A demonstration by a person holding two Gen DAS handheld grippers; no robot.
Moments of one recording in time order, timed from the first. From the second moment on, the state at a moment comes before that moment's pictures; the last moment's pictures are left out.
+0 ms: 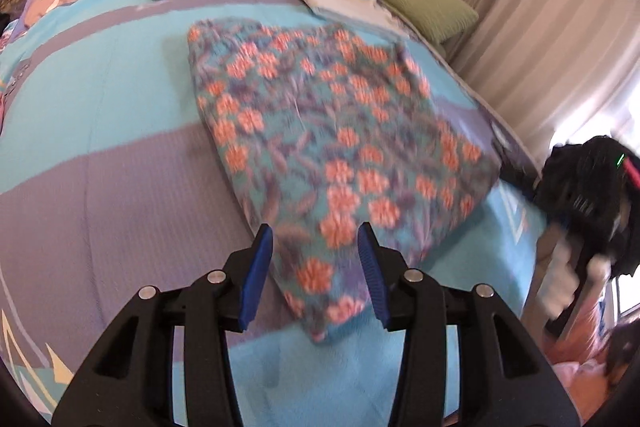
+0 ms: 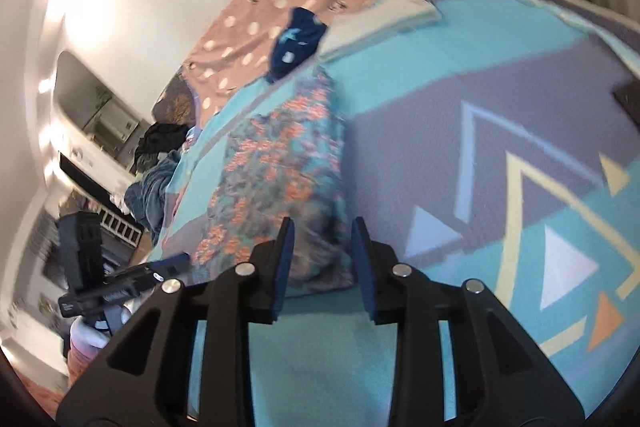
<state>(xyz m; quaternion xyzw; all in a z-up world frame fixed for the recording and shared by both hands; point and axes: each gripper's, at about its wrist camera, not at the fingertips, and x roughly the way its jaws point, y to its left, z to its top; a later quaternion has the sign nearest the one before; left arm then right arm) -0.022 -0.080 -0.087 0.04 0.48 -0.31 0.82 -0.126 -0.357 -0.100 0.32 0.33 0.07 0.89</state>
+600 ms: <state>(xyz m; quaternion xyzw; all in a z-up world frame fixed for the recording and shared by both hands) -0.032 -0.071 -0.079 0.02 0.43 -0.31 0.85 -0.085 -0.320 -0.073 0.20 0.36 0.05 0.91</state>
